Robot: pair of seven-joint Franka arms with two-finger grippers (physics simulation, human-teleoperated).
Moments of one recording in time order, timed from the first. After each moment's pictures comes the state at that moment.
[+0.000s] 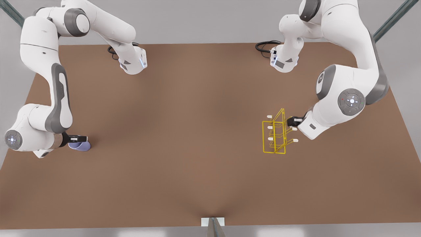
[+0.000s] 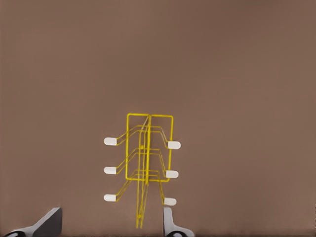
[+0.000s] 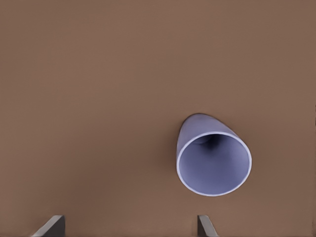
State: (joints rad) left arm -0.21 0.40 -0.04 -1.19 0.00 1.42 -0.22; right arm -0.43 0.51 0.24 -1.57 -0.12 1.75 -0.12
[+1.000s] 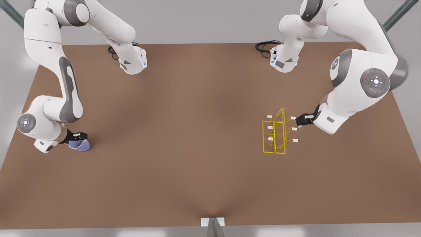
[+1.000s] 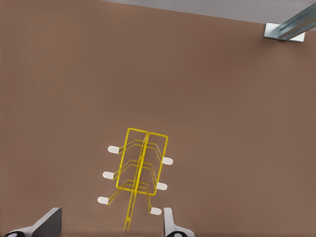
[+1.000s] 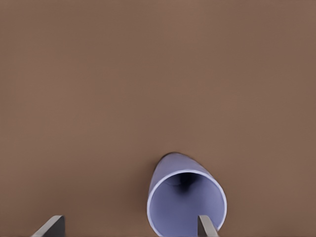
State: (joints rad) left arm -0.18 0.38 -0.05 -1.09 -0.01 1.40 -0.36; right arm -0.47 0.38 0.25 -1.87 -0.18 2.15 -0.30
